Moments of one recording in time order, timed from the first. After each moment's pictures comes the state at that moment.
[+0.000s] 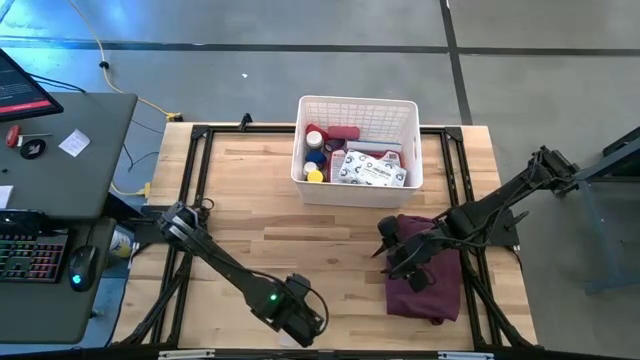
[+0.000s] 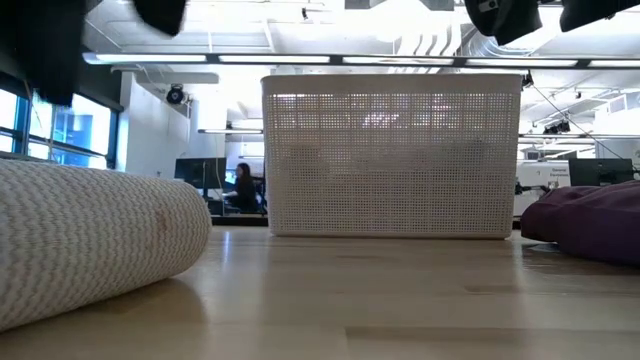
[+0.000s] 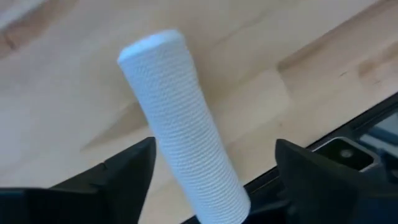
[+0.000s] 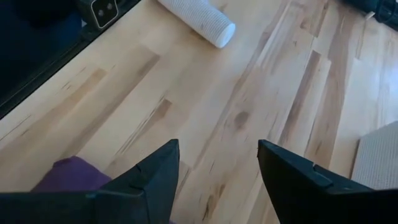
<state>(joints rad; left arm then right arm) -0.63 2.11 1.87 -1.10 -0.11 -1.66 0.50 1.21 0.87 -0.41 0.14 -0.14</state>
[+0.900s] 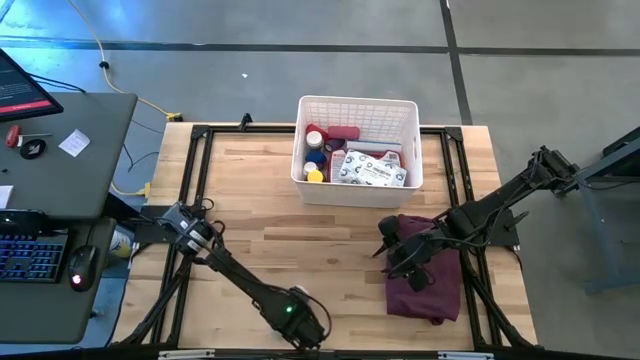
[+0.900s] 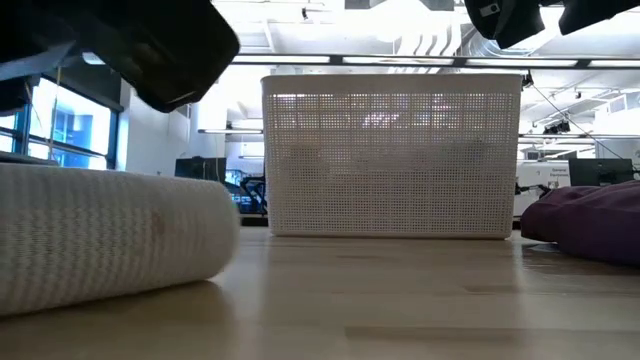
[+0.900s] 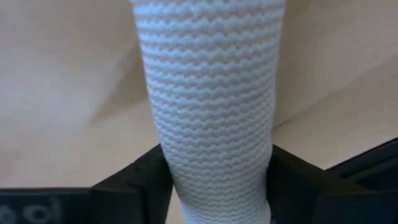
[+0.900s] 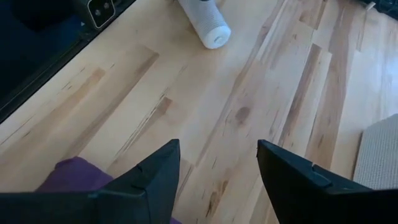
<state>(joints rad) -0.63 2.28 1.86 -1.14 0.19 -1.47 0.50 1.21 0.87 -0.42 0.14 -0.10</state>
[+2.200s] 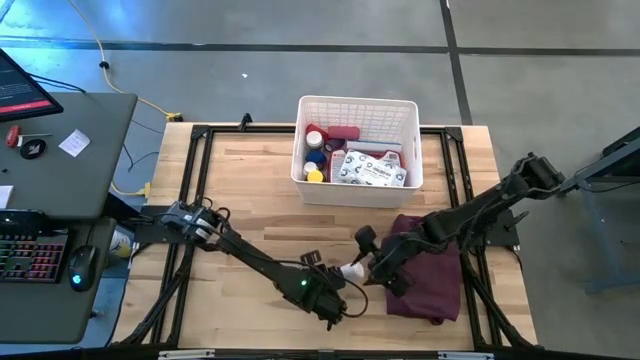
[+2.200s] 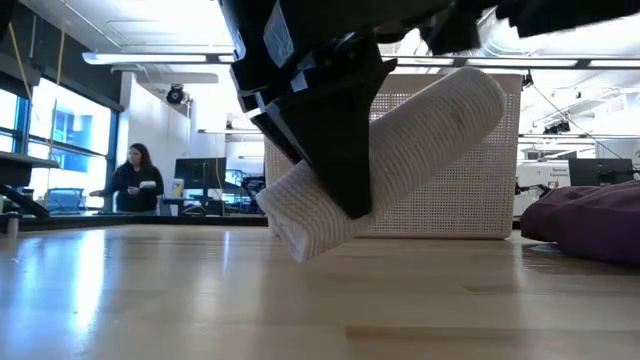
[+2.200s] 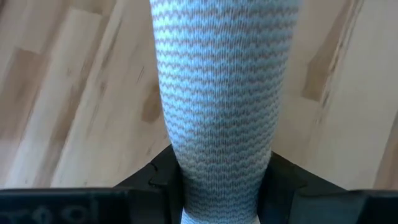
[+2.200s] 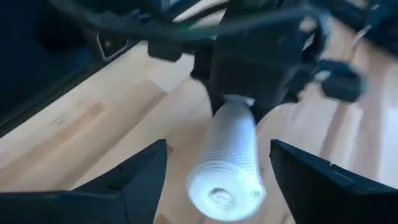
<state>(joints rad) -0.50 2.26 1.87 -0.91 -0.47 -0.74 0.42 1.42 0.87 -0.10 -0.03 -0.27</state>
